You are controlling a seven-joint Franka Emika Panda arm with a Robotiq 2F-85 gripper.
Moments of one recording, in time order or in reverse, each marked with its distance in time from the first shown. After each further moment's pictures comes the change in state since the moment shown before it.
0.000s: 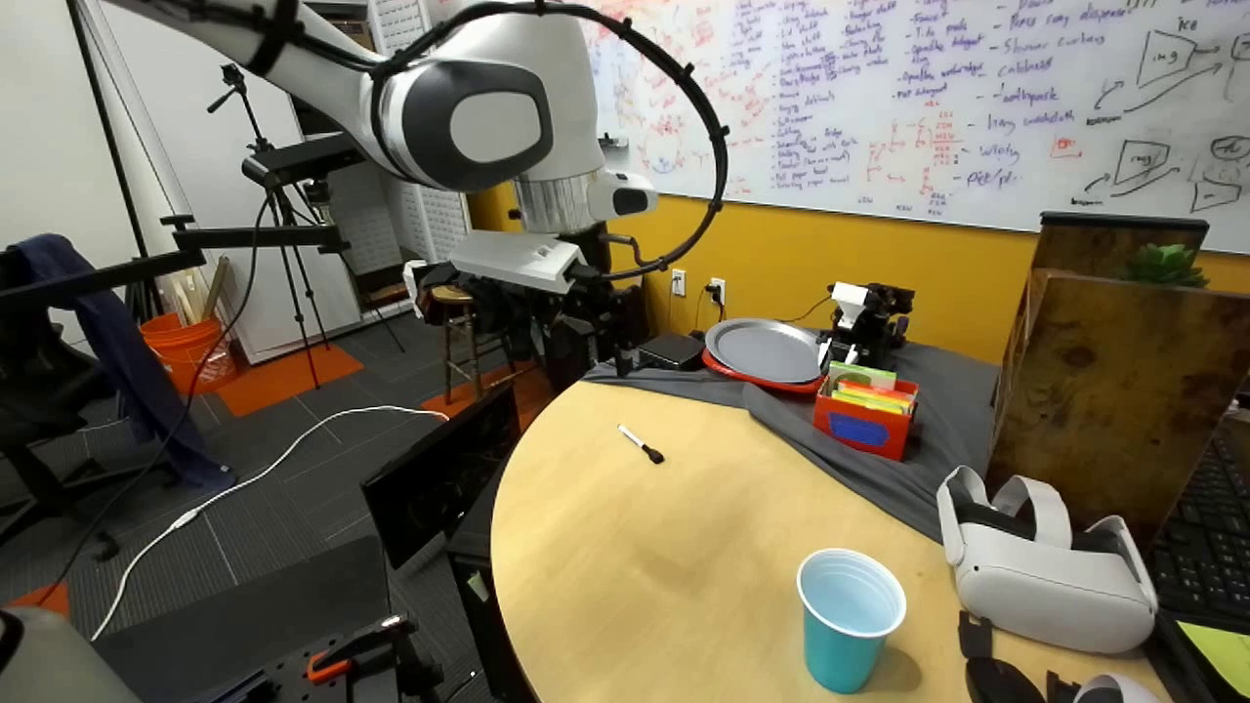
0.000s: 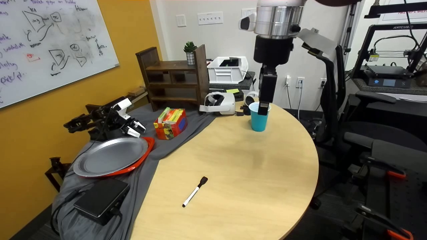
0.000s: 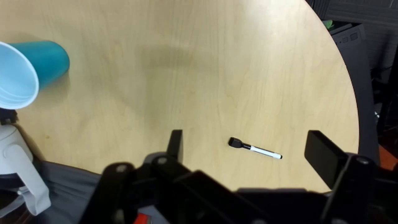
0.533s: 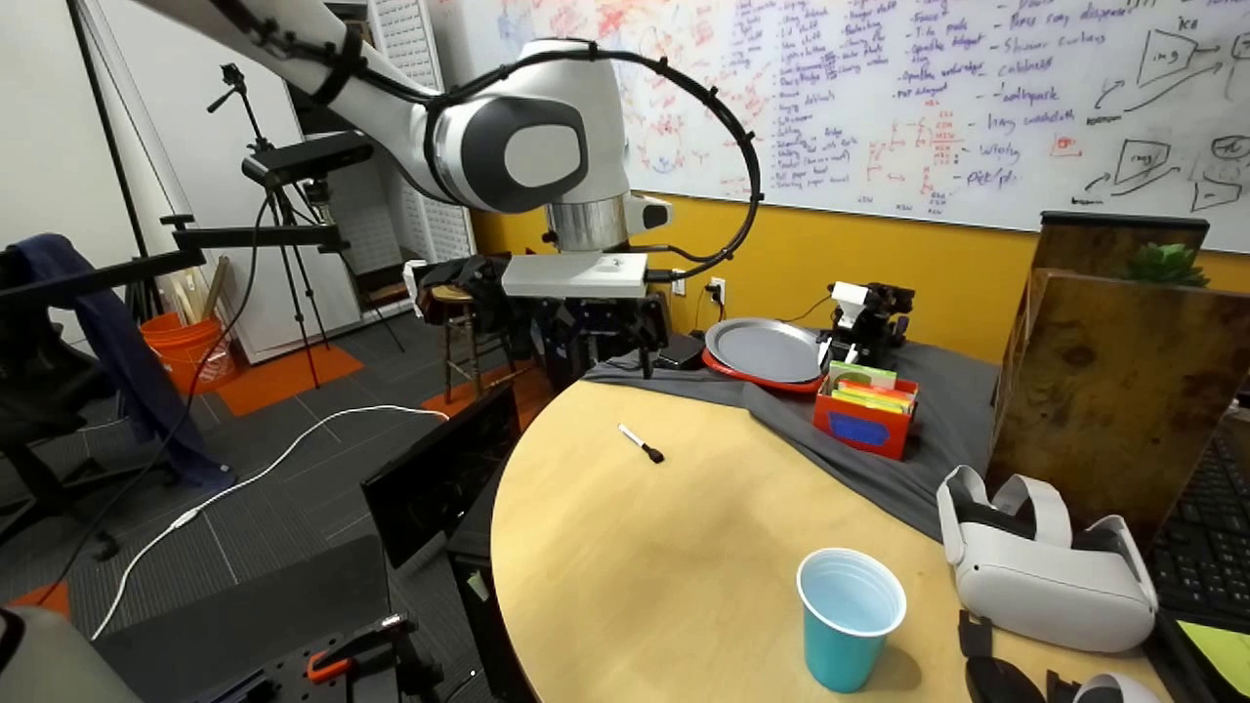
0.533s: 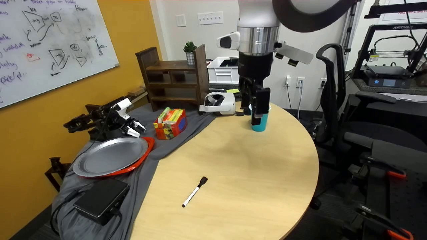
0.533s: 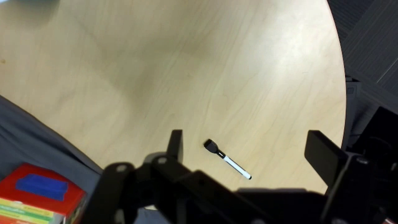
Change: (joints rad) arm 0.015 0.152 0.004 0.101 -0.042 0.016 -0.336
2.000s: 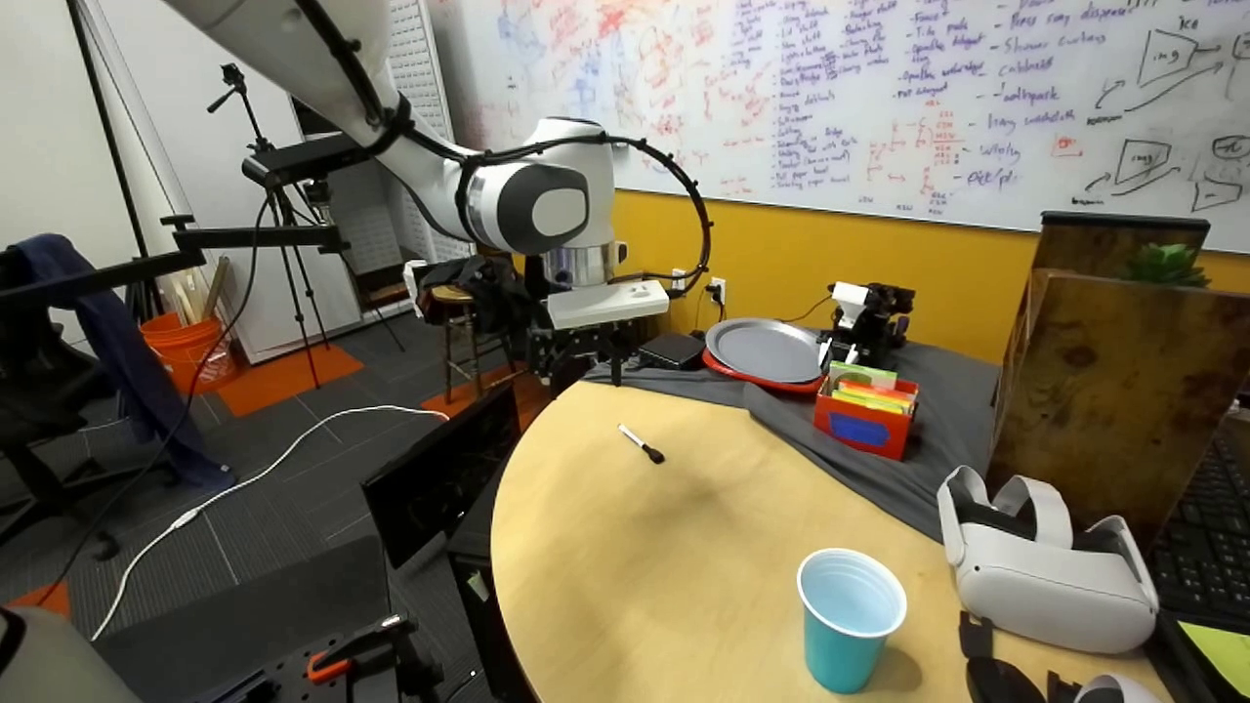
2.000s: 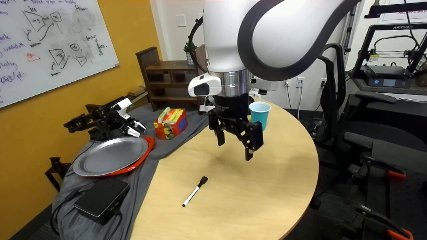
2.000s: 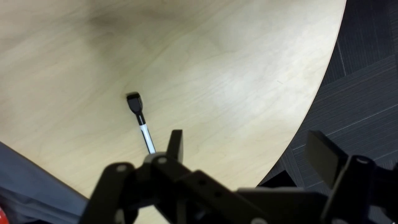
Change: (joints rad) arm 0.007 0.222 0.131 0.122 -0.005 0.002 -0.483
